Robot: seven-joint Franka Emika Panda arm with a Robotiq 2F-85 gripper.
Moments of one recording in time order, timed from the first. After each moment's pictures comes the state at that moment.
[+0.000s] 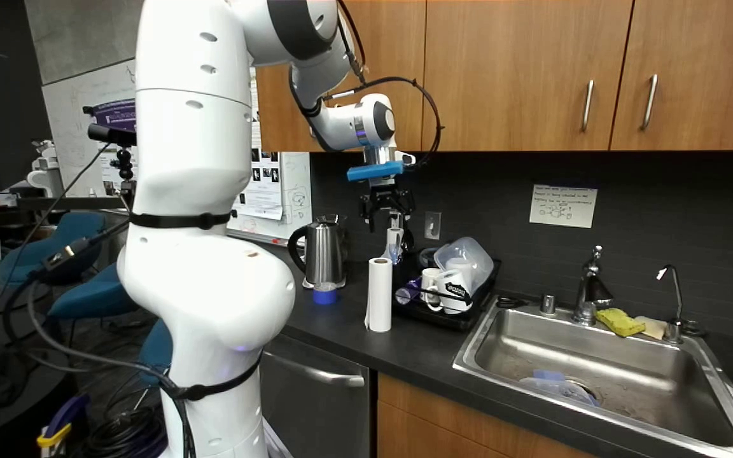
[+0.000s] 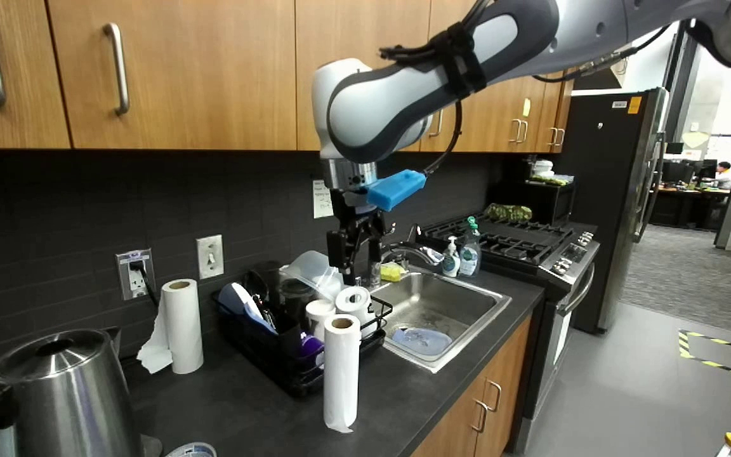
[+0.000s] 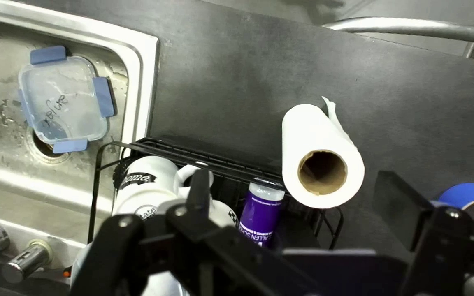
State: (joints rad) arm 0.21 0.10 0.22 -1.92 -0.20 1.95 0.04
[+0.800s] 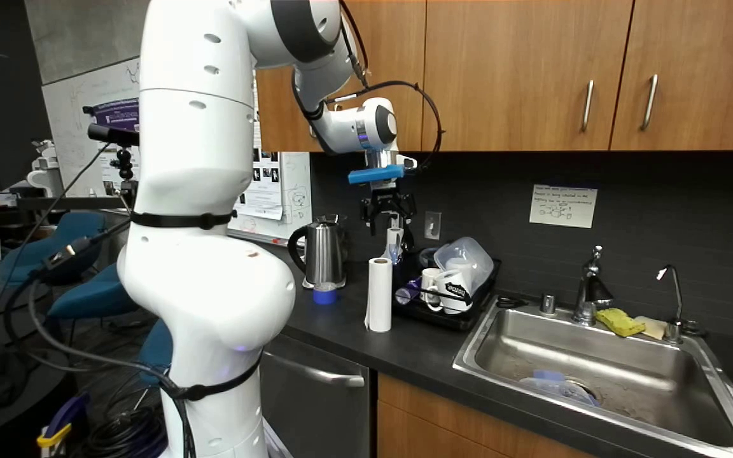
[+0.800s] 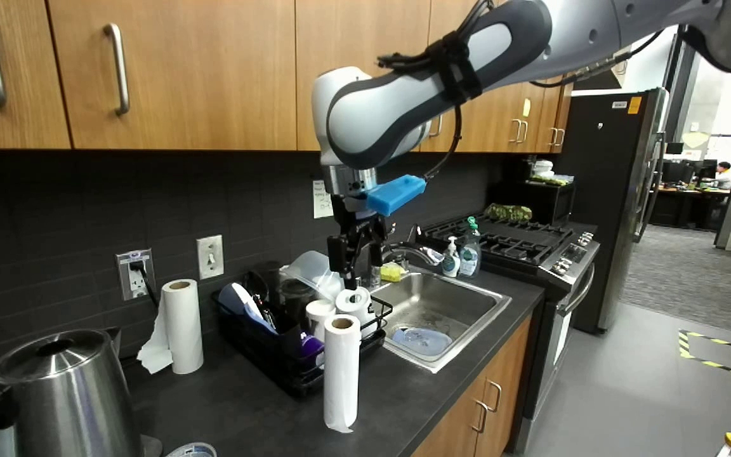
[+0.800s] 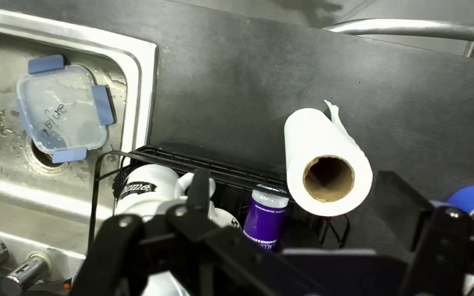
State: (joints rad) arm 0.21 0.11 0.21 -1.92 -0.20 1.95 0.06
